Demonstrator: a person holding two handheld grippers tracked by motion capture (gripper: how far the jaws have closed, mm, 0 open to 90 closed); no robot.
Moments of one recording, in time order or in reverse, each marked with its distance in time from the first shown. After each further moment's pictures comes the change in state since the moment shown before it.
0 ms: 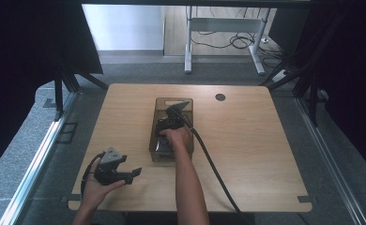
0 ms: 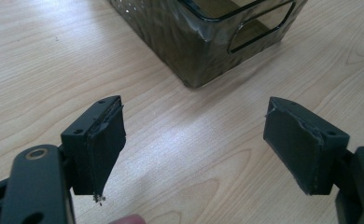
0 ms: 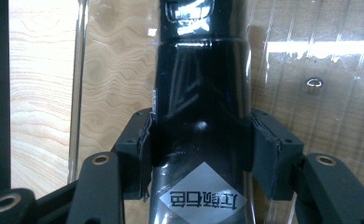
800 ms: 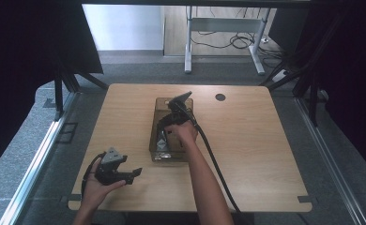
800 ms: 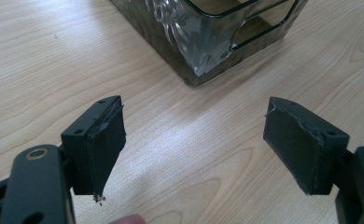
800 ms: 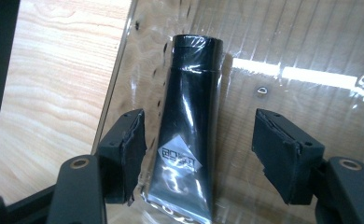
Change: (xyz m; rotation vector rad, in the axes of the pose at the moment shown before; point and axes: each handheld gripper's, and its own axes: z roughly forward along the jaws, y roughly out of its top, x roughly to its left) left arm 0.000 0.000 0.002 0.012 0.006 0.005; right arm 0.007 0.000 -0.048 -0.029 -0.070 -0.171
